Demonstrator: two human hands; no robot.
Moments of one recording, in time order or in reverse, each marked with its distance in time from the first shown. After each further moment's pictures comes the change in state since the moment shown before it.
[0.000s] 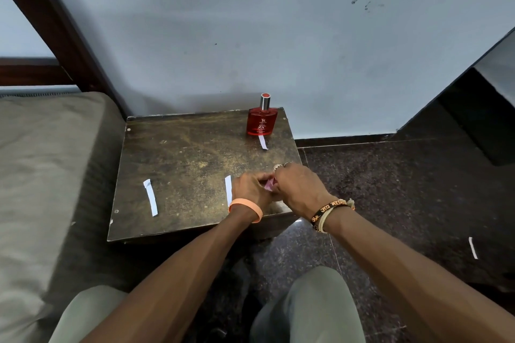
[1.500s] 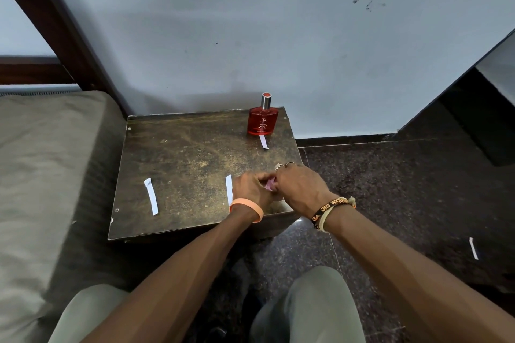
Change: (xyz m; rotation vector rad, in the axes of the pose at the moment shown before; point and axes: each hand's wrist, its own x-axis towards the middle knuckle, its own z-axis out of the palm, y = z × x) left_hand 0.000 -0.002 0.000 0.018 0.001 0.001; right_hand 0.001 0.002 -0.001 -0.061 -0.045 -0.019
